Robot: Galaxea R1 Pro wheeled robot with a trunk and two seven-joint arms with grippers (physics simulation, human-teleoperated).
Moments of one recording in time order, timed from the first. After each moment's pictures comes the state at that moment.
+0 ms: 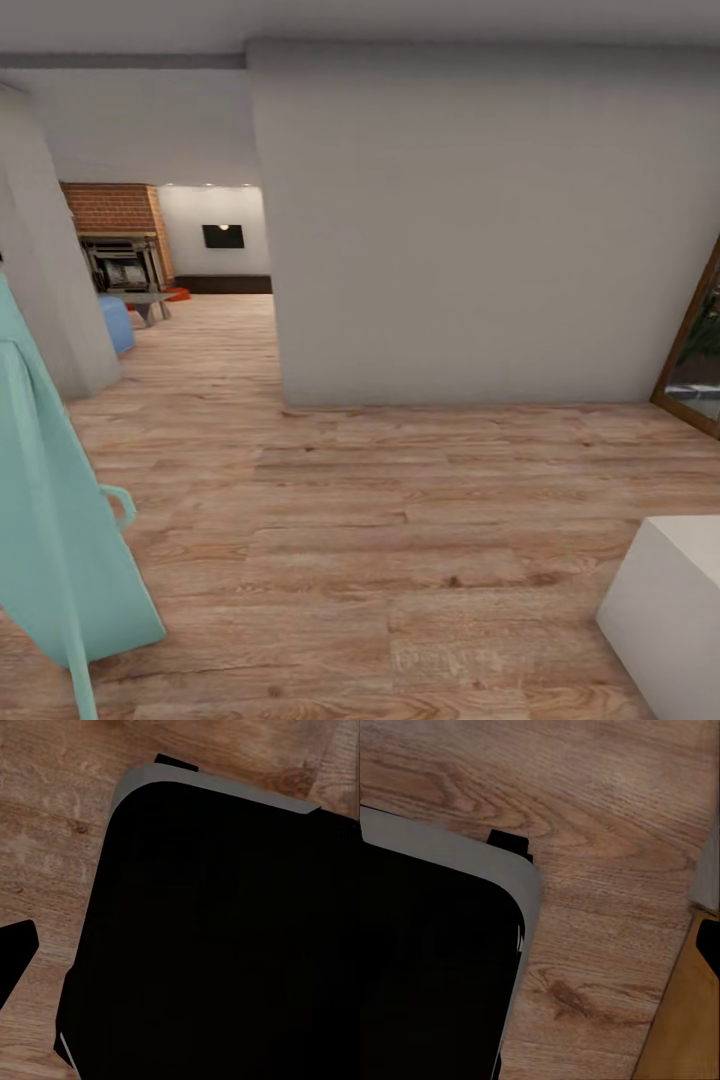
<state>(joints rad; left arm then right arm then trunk) 0.00 0.00 0.01 -0.07 0.29 -0.05 0.01 -0.12 -0.07 0.29 0.03 -0.03 -0.13 0.02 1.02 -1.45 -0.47</state>
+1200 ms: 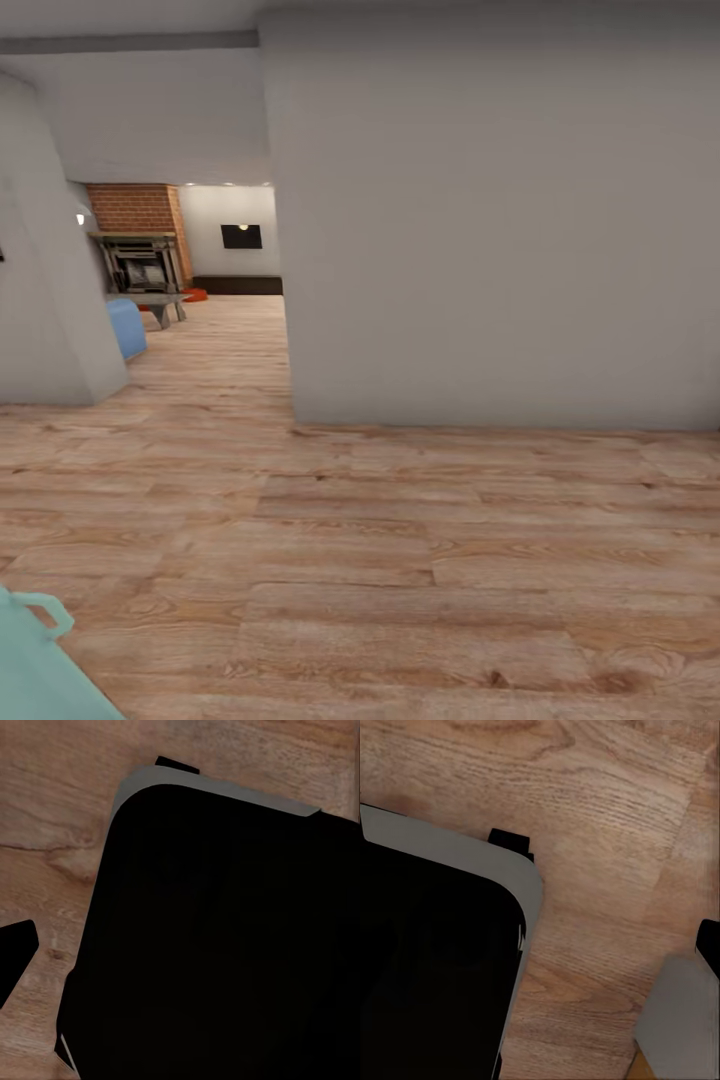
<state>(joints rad) 0.00 0.00 0.02 -0.07 0.29 -0.06 0.01 -0.12 -0.07 0.29 0.03 -0.03 -0.12 0.02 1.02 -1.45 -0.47</state>
